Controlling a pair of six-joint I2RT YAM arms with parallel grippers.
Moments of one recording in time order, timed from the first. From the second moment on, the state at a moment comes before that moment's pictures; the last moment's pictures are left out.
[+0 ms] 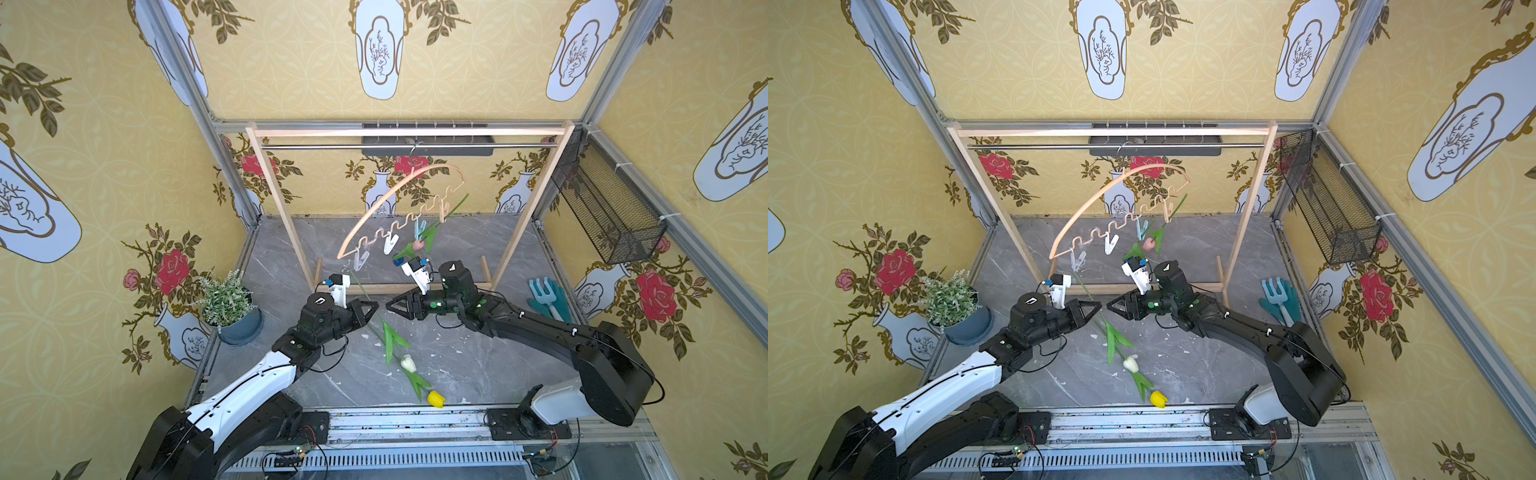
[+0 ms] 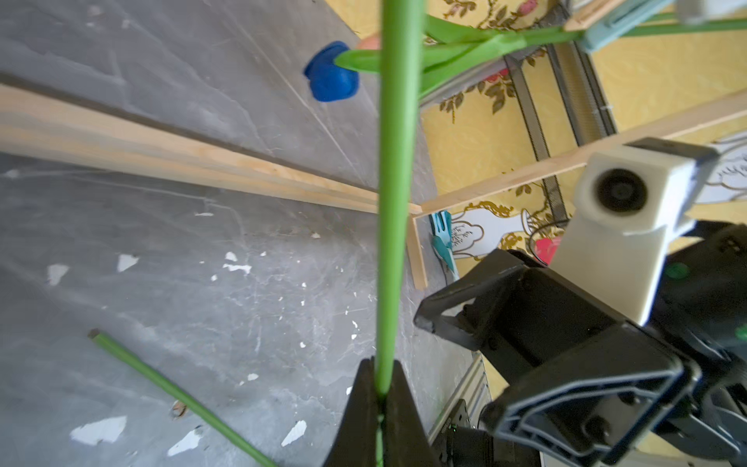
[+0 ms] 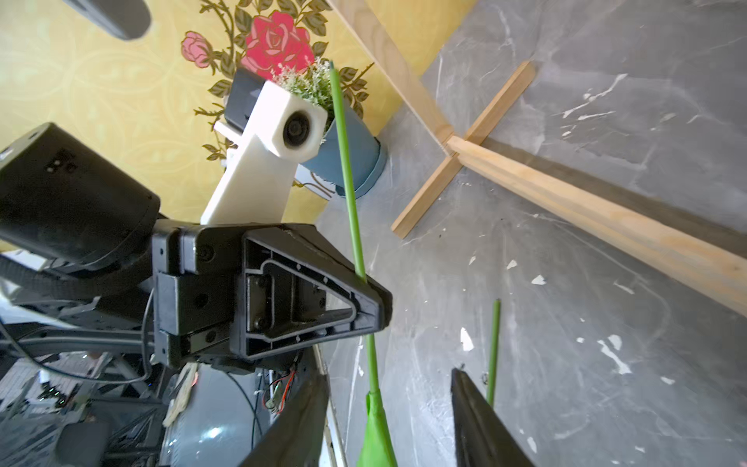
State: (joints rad) left arm -0.58 0.98 0.44 0.20 0.37 -0.92; right arm 0.81 1.44 0.83 0.17 -0.67 0.49
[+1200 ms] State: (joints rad) left arm -0.58 1.01 0.43 0.30 0.50 -0.88; right arm 0.86 1.45 0.82 0.15 -0.70 0.48
